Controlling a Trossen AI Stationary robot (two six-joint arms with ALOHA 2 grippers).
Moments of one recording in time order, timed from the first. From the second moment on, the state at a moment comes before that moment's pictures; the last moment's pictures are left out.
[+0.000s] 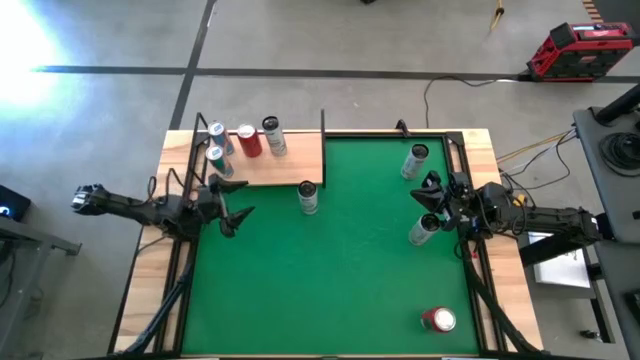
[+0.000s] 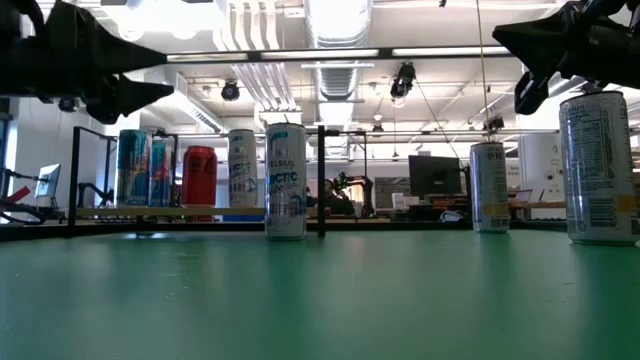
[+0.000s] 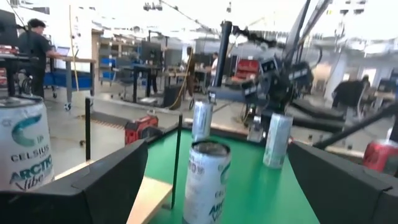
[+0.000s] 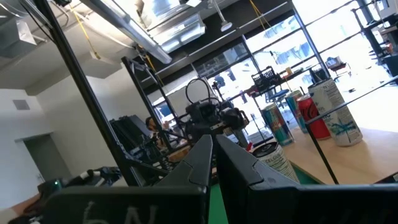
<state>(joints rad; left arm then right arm) -0.21 0.17 0.01 0.34 -0.56 -0.04 -0.18 0.24 0.02 0.53 -0.10 0.52</state>
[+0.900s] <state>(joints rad) -0.21 0.14 0.02 0.34 -0.56 -0.04 -0.18 0.24 0.02 0.53 -0.10 0.51</state>
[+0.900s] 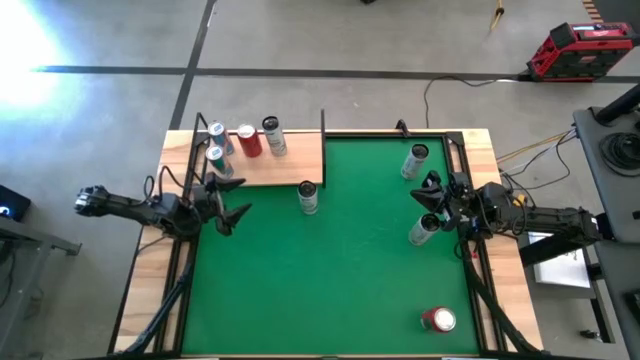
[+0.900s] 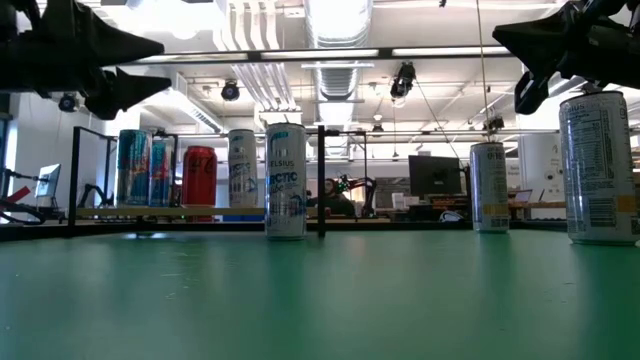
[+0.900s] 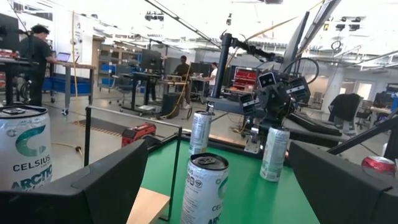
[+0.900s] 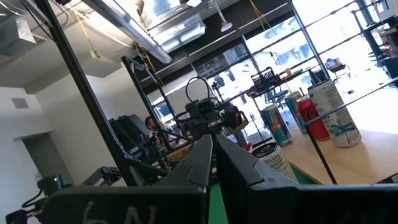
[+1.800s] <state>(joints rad) -0.21 0.23 0.02 0.34 -0.56 -0.04 -0.17 0.24 0.02 0.51 -0.11 0.41</state>
